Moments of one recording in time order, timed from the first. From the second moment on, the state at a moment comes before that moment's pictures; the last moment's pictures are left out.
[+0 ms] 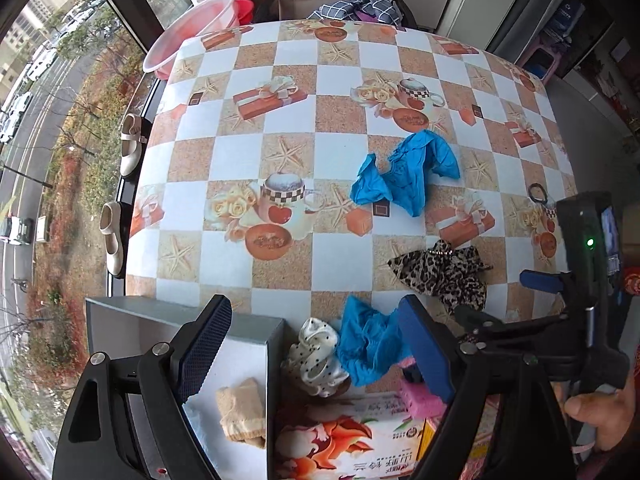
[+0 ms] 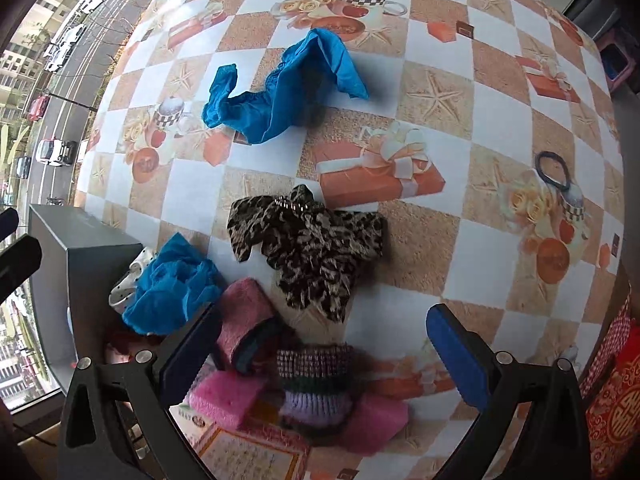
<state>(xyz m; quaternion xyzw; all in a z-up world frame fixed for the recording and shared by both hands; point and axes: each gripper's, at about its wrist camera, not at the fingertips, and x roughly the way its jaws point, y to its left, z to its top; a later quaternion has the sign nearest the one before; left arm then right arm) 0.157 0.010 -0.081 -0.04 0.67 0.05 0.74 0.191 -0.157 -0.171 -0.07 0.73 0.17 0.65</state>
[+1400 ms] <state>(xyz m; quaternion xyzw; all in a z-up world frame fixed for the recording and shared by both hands) 0.249 -0.076 -0.157 -0.03 0.67 -0.03 0.74 0.197 -0.285 -0.167 0.04 0.71 0.15 0.69</state>
